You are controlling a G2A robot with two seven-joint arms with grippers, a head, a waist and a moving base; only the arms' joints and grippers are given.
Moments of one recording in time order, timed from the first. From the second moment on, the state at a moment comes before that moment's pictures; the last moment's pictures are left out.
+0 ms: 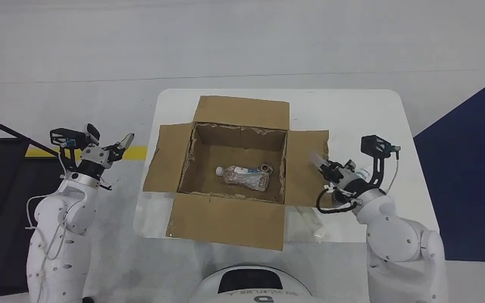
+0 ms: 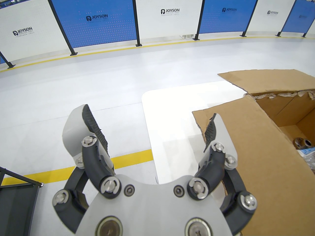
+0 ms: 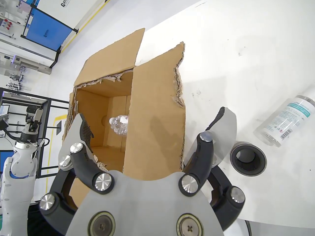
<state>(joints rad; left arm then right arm) 1.60 -1.19 -1.85 -1.57 1.19 -0.49 0.04 -1.87 -1.45 1.63 -2.34 -0.86 0.17 0.81</state>
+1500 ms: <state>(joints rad) 1.60 -1.19 -1.85 -1.57 1.19 -0.49 0.04 -0.90 -1.53 0.70 -1.34 -1.21 -0.01 1.35</state>
